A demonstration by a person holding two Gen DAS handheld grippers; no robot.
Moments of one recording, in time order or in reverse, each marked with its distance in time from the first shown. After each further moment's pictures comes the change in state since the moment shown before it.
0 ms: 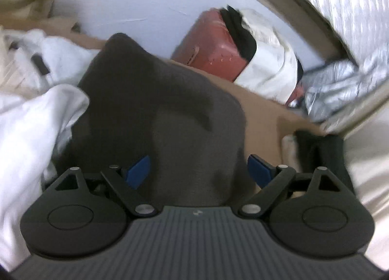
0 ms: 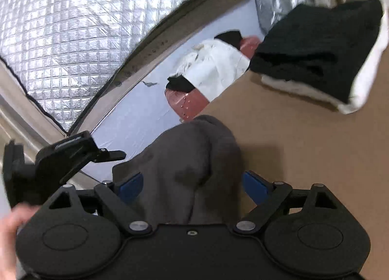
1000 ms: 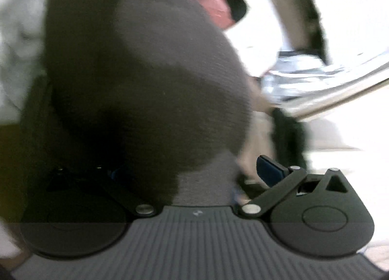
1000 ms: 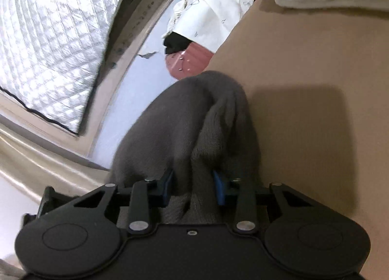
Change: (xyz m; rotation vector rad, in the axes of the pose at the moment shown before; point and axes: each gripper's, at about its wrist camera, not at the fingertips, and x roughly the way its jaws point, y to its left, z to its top) left arm 0.099 0.046 -0.027 -0.267 0.239 -0.565; right arm 0.139 -0.060 -0.006 0.217 0.171 0.218
